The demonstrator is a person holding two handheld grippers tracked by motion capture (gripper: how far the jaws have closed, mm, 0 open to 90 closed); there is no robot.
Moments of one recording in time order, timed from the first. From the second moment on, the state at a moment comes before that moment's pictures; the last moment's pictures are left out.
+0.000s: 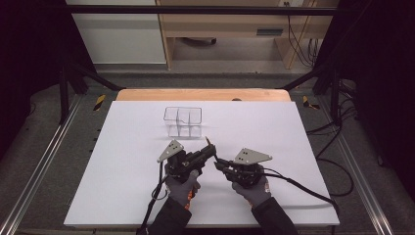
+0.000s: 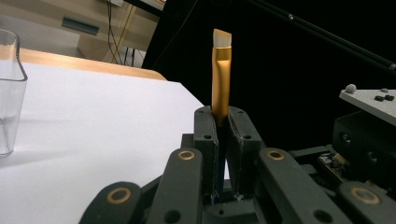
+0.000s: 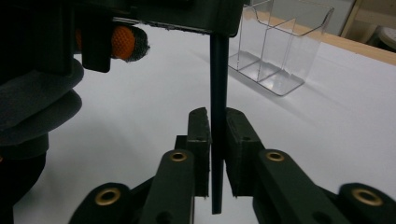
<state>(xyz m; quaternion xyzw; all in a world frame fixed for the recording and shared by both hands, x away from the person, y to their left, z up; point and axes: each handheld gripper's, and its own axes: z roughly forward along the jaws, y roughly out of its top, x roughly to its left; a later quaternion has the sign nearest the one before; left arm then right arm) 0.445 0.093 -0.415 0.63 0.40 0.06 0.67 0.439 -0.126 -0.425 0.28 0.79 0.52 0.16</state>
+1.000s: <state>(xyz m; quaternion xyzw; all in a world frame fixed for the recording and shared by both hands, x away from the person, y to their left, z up) 0.445 0.142 -0.392 0.65 0.40 0.13 0.64 0.439 -0.148 -0.411 0.34 0.76 0.51 0.20</state>
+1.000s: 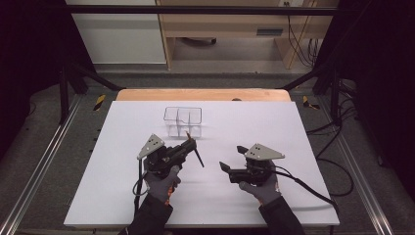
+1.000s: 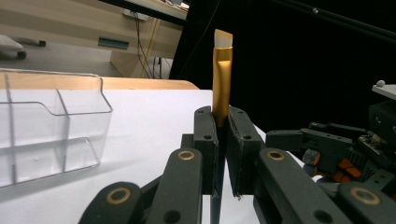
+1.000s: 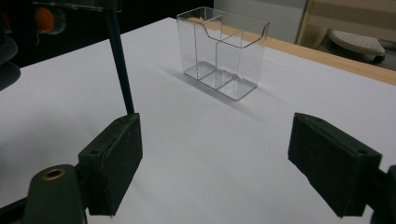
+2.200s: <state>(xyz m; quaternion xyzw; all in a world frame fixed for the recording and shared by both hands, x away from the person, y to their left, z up) 0.465 0.177 -0.361 0.68 0.39 0.20 0.59 0.442 -0.193 -0.410 0.40 0.74 0.49 0.23</state>
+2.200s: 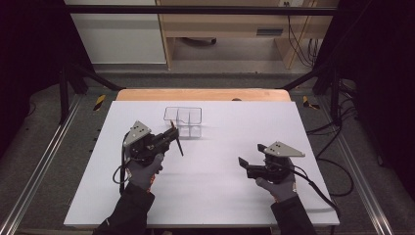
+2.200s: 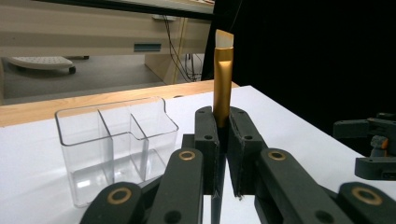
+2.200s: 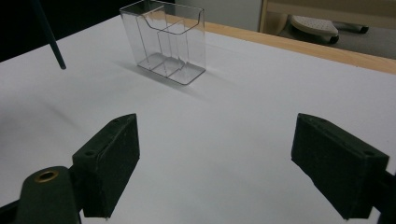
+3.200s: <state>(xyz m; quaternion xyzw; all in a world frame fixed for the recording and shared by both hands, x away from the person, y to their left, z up) 0.506 0.187 -0.339 0.70 0.39 0.23 0.55 0.443 -0.201 -0.409 0.41 0.74 0.48 0.23</state>
